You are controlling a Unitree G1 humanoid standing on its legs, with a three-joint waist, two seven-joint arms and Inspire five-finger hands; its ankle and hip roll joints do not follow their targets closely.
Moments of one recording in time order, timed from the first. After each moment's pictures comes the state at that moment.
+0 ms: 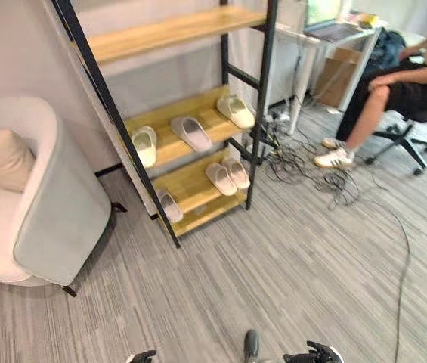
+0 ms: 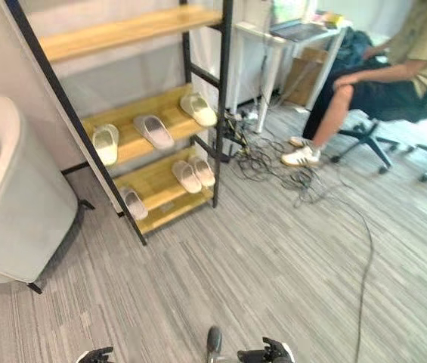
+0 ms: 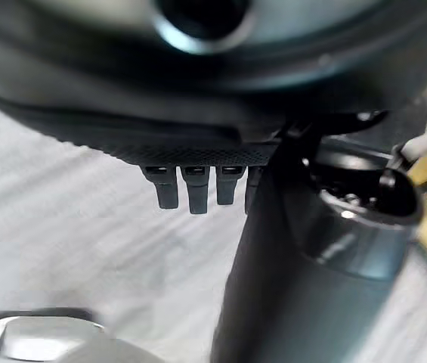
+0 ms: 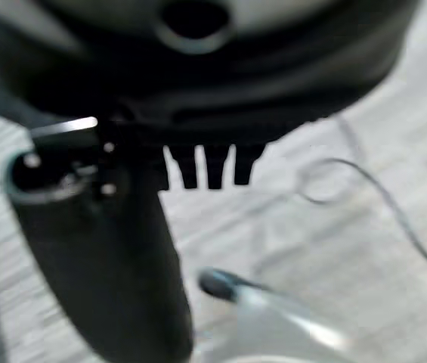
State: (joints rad) left arm -0.02 0.18 -0.18 1.29 -0.12 -0.10 0.10; right arm -0.06 -0.26 0.18 1.25 0.18 -0.05 -0.12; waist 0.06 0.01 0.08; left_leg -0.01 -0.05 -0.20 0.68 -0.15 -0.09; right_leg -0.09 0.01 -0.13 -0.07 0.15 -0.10
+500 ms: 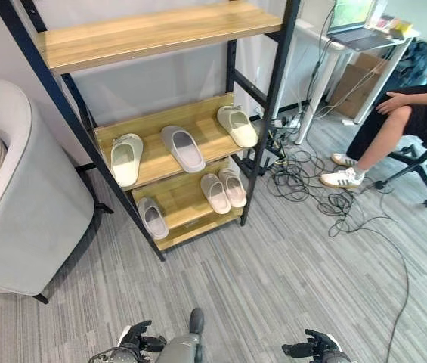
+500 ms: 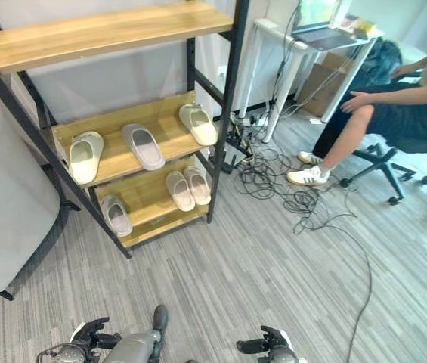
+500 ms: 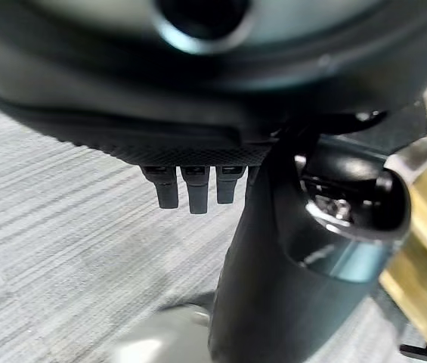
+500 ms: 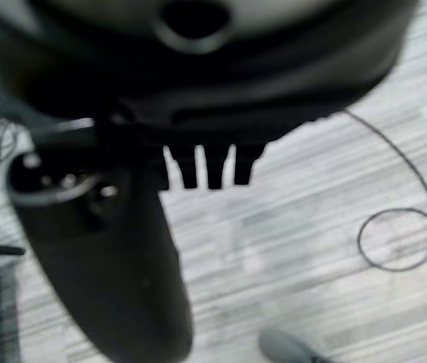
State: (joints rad) left arm -0.05 0.22 -0.17 1.28 -0.12 -0.10 0.10; right arm -0.12 -0.26 0.21 1.30 0.18 -0.05 -0.11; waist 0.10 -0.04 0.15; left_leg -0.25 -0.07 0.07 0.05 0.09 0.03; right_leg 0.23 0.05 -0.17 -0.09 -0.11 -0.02
